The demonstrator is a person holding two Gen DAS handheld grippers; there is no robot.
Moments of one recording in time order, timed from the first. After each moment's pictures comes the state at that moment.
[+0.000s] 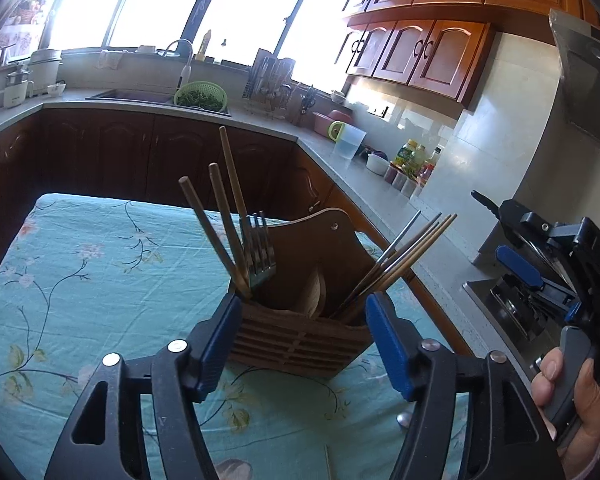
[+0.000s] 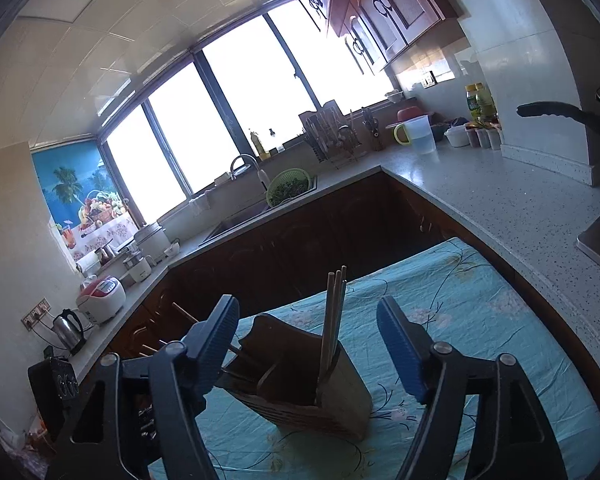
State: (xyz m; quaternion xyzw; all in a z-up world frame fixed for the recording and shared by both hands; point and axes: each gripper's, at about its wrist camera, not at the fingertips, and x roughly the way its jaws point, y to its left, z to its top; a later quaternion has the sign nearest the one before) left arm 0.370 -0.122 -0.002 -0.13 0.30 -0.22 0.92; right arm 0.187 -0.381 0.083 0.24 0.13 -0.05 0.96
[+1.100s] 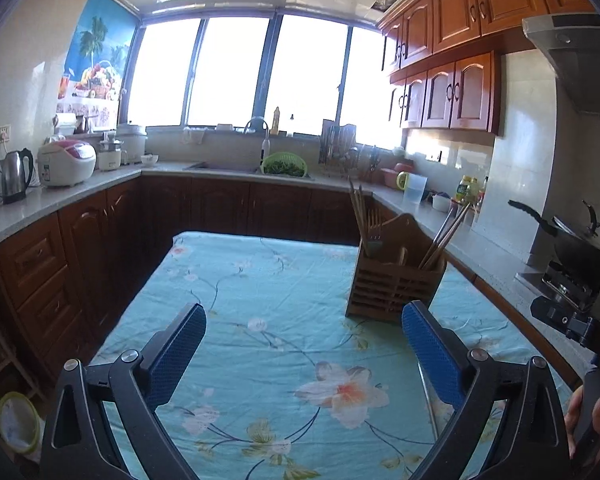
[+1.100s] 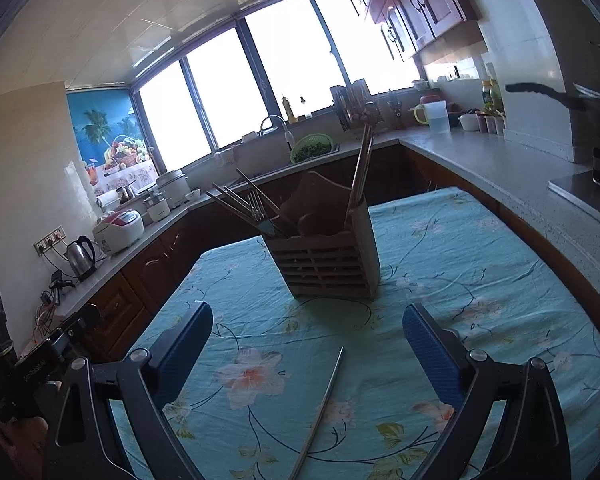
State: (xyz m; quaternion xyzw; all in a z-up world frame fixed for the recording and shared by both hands) left arm 0.113 -0.028 0.017 -0.06 0.17 -0.09 0.98; right arm 0.056 -0.285 0.033 0.16 0.16 -0.01 0.97
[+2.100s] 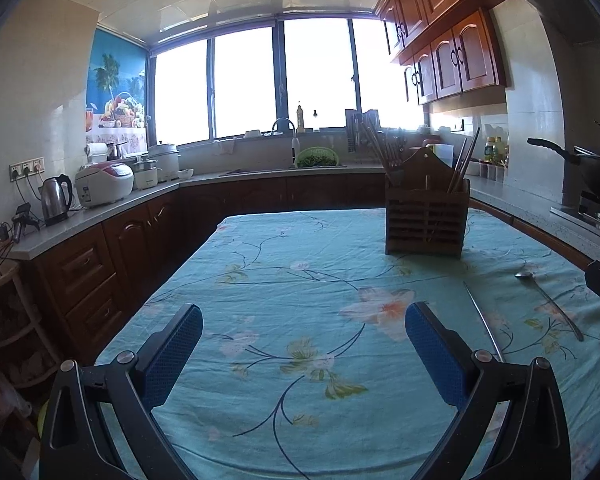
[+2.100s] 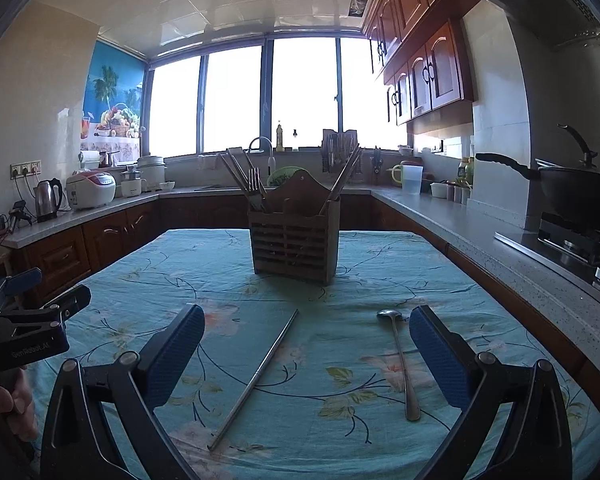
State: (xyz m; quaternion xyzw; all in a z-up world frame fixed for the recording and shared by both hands) left arm 0.024 -0.067 -0.031 0.03 0.17 -0.02 0.98; right arm -0.015 -0.225 -0.050 0.02 0.11 -0.10 0.99
